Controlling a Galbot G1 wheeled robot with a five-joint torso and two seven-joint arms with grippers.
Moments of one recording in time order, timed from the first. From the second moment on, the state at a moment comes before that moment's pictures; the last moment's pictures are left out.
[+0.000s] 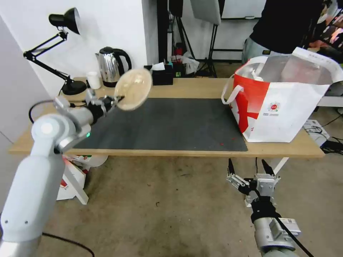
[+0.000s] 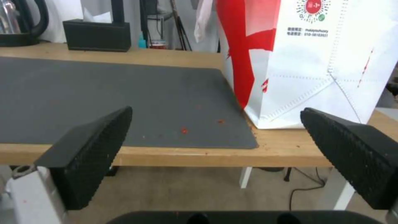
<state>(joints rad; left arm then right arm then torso) 0.67 -0.98 -0.47 -1.85 -1.82 0.62 -0.52 -1.71 0.79 0.16 2.38 0.28 0.04 0.84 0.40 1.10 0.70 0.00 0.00</state>
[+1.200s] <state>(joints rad) -0.11 -1.29 0.16 -1.27 -1.68 0.55 -0.39 -1.71 0.79 0.16 2.38 0.28 0.04 0.84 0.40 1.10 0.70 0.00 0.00</state>
